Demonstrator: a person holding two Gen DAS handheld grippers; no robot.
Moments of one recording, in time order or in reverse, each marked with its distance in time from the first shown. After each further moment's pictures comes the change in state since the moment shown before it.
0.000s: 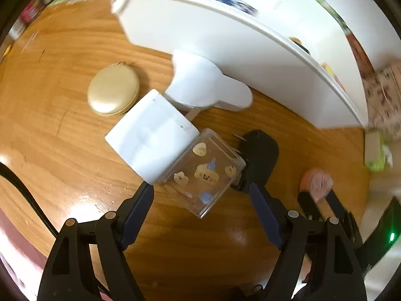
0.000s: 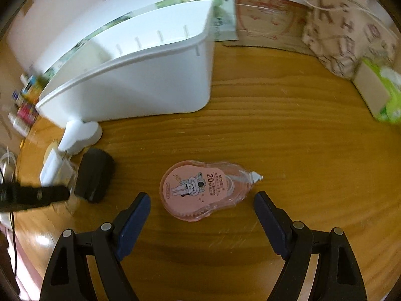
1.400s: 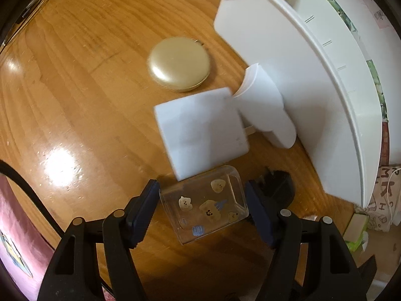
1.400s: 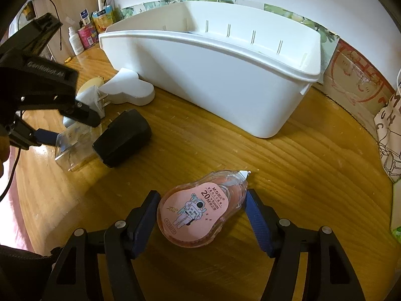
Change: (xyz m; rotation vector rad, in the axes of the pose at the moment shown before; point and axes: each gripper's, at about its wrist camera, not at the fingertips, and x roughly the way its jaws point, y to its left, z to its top) left arm 0.006 0.051 -0.020 -0.446 -0.033 -0.027; right arm 0.013 0.033 0.021 -0.508 0.018 0.132
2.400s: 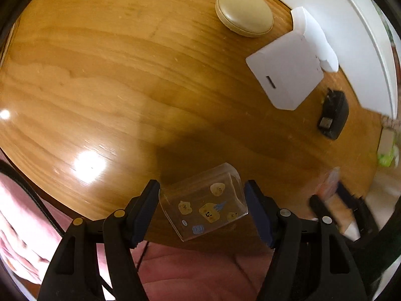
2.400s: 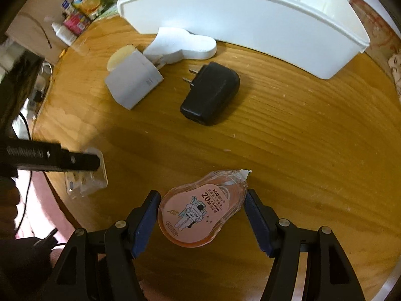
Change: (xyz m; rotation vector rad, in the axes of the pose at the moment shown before) left arm -0.016 0.093 0.024 0.353 0.331 0.140; right arm -0.009 0.085 0.007 0.238 0.318 0.108
